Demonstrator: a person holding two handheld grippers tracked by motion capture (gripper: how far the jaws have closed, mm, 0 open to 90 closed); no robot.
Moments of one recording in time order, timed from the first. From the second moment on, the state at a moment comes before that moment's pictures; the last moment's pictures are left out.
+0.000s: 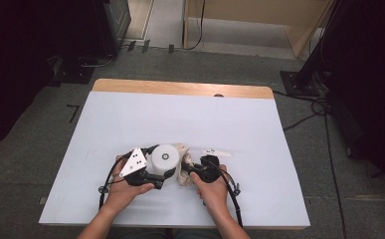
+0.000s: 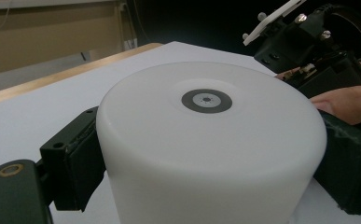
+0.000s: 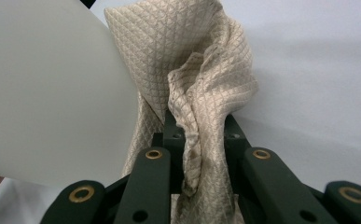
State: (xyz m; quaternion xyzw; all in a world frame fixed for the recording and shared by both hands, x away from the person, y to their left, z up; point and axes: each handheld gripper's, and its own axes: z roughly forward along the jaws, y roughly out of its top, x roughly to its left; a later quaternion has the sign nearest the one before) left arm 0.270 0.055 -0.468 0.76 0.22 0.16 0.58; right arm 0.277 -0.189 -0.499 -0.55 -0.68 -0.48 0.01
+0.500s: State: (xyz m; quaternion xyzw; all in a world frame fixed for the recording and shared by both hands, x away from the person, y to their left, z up) left arm 0.270 0.055 -0.468 0.76 0.23 0.16 0.59; right arm 0.261 -0.194 -0.441 -0.51 -0.66 -0.55 -0.03
